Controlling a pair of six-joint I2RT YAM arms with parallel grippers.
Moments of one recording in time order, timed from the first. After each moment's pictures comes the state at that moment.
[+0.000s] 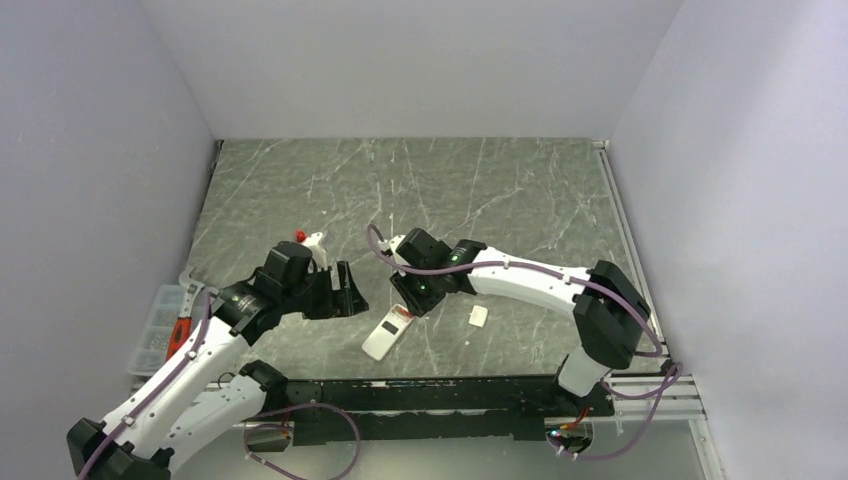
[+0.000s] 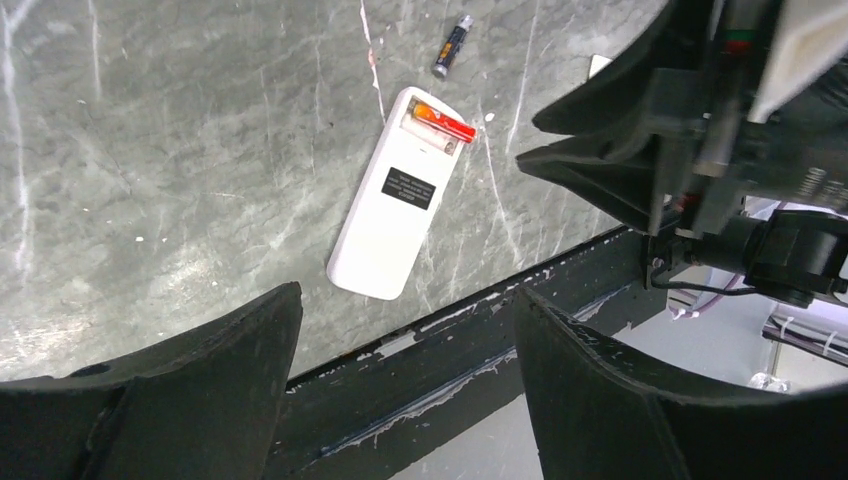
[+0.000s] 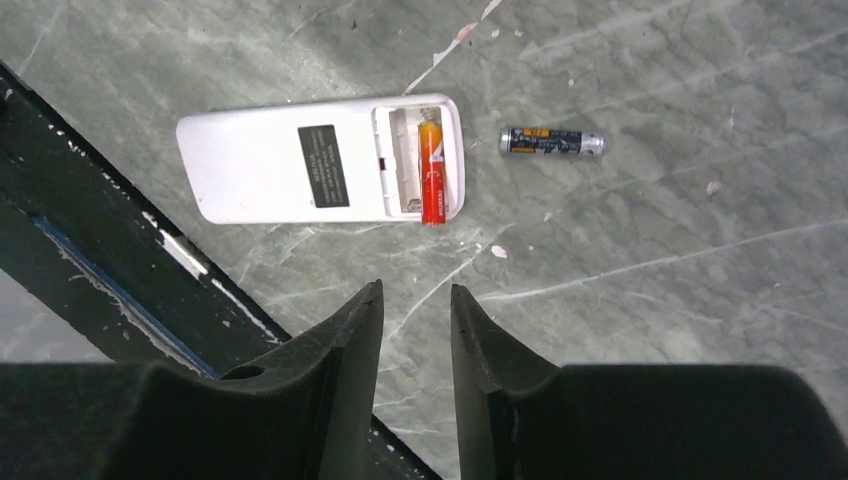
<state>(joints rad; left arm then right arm) -0.55 0.78 0.74 -0.75 0.20 -0.63 0.98 1.65 1.18 -0.60 -0.11 0.22</state>
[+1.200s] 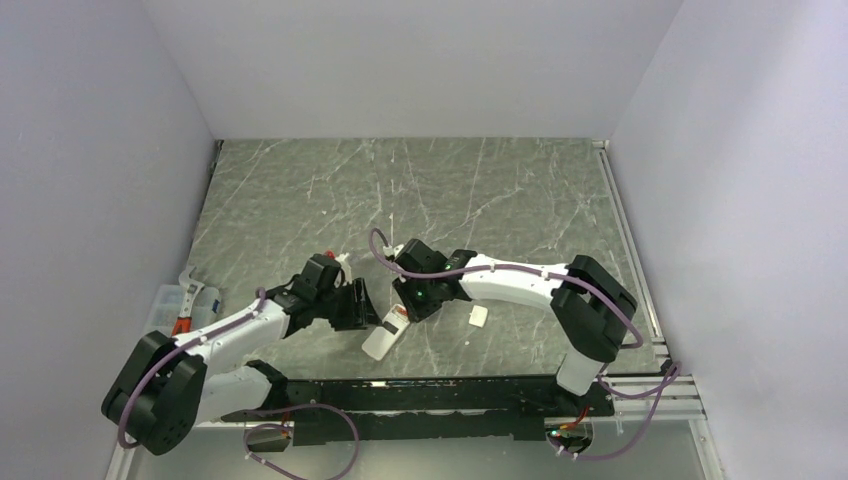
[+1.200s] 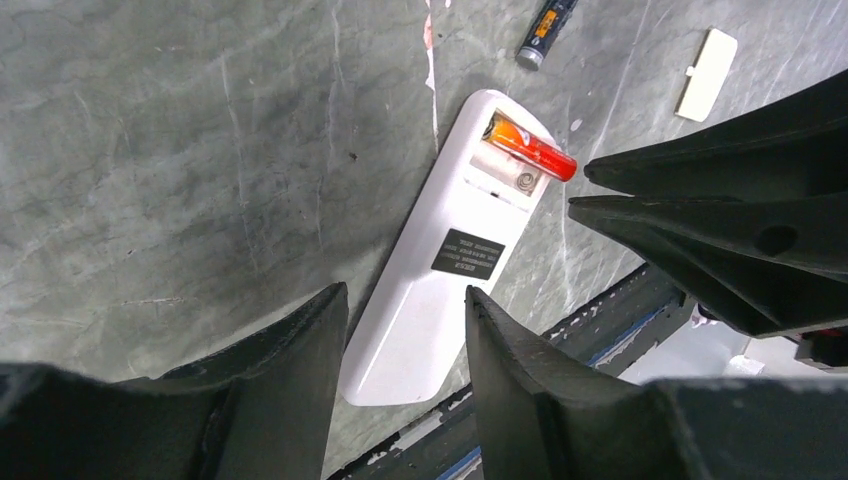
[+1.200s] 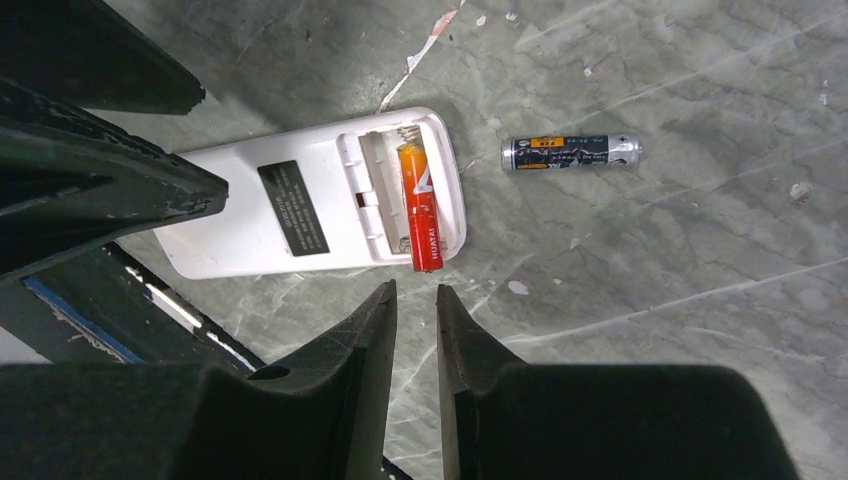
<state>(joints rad) -0.55 1.12 0.43 -0.21 0.34 -0.70 0.98 1.70 1.07 -0.46 -0.11 0.36</state>
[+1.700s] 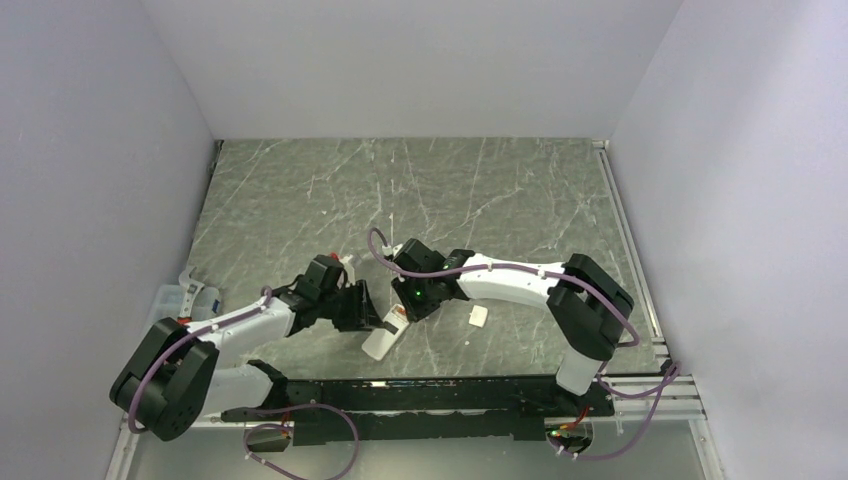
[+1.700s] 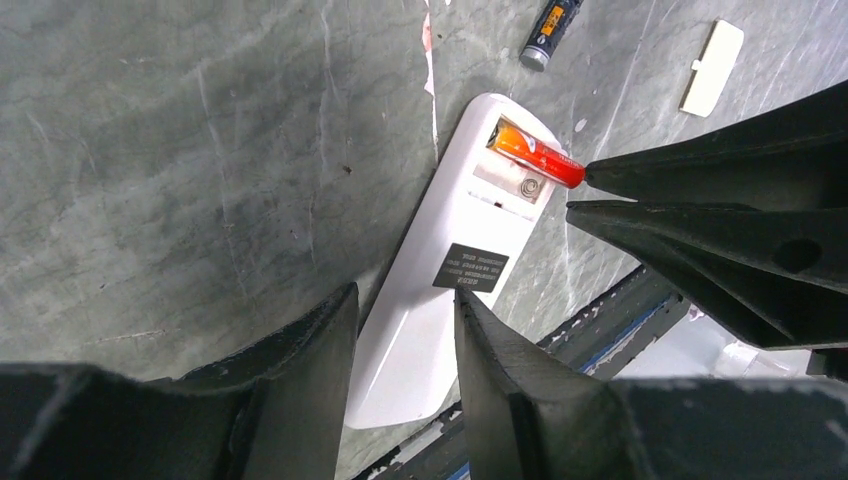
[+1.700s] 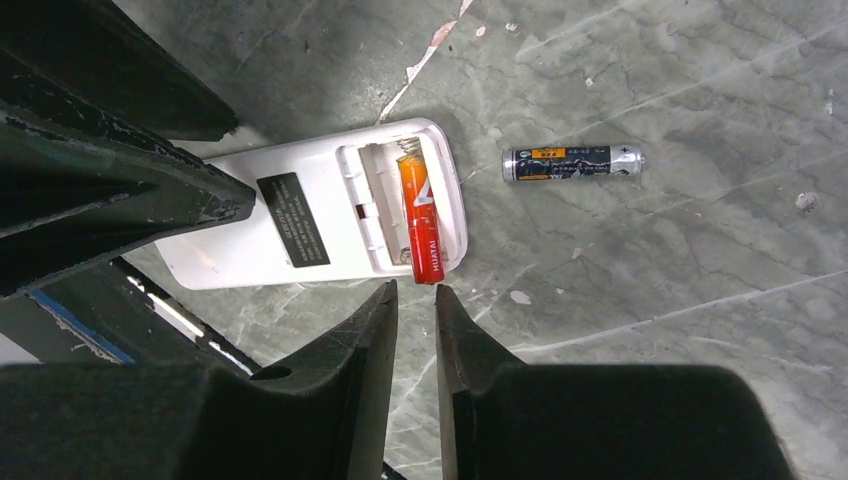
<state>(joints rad) -0.55 1.20 0.41 -0.13 0.38 -0.70 0.98 1.72 1.08 -0.45 -0.11 0.37</state>
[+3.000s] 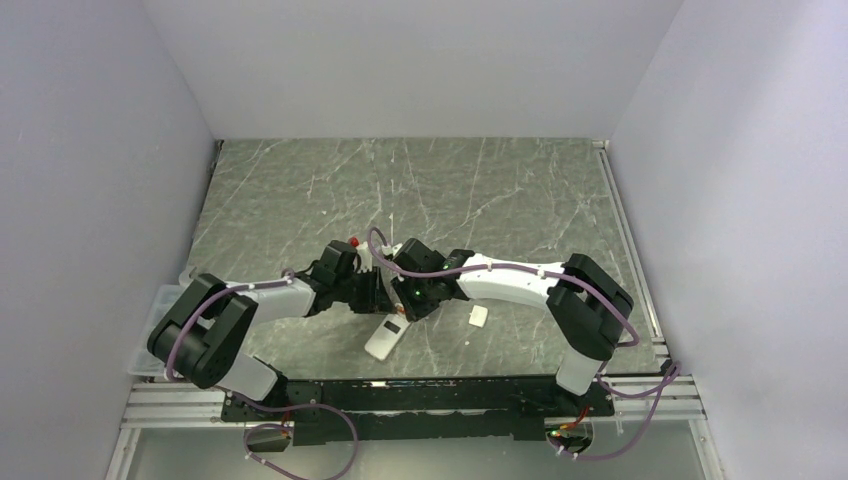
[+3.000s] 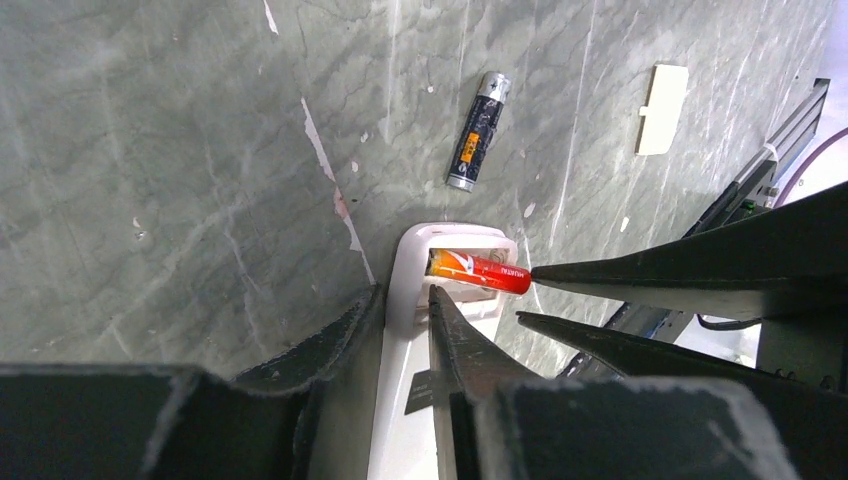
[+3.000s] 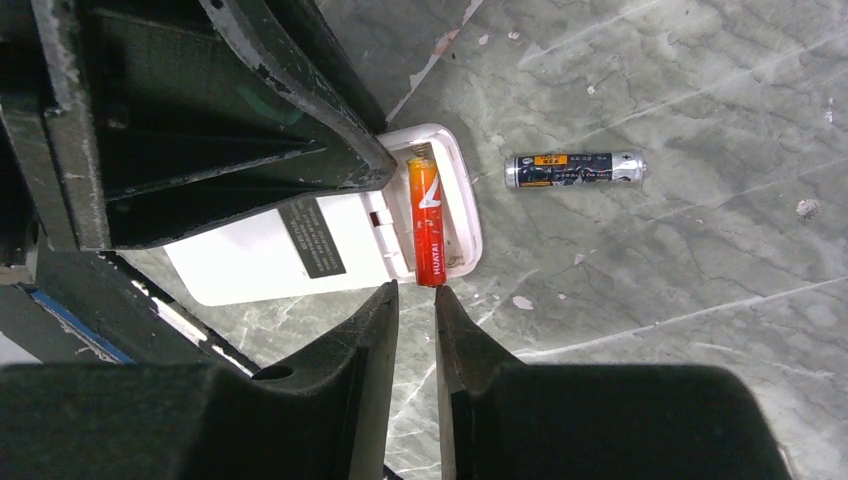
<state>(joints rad) -0.55 1.47 0.52 0.10 0.46 -0.60 0.98 1.72 1.08 -0.44 -0.11 0.37</state>
